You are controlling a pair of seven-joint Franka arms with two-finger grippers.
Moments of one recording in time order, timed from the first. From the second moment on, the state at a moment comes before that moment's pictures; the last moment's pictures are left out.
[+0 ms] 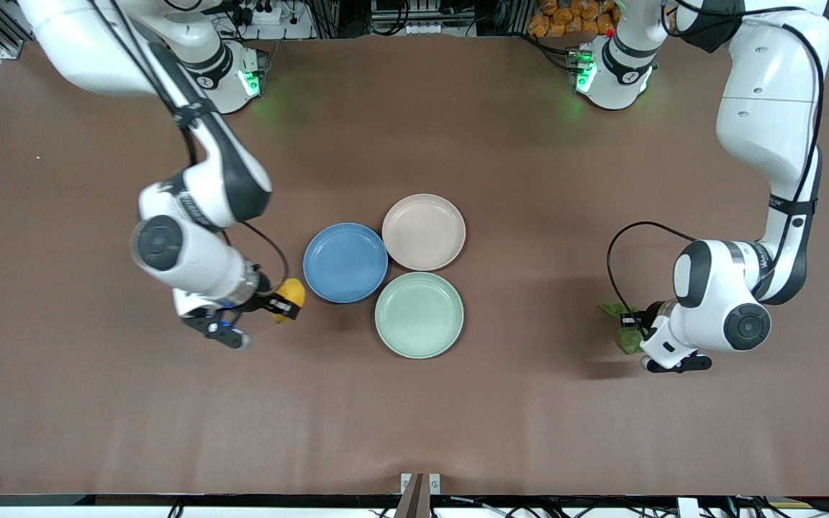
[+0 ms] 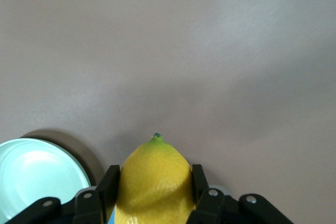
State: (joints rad) left arm -0.04 0.74 -0.06 -1.49 -0.01 1.99 -0.12; right arm 0.10 0.57 0.34 -1.60 -0.11 2.19 0.88
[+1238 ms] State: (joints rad) left arm -0.07 0.60 -0.38 -1.50 -0.29 1.79 -0.63; right arm 0.13 0.63 0.52 -1.86 -0.40 2.36 1.30
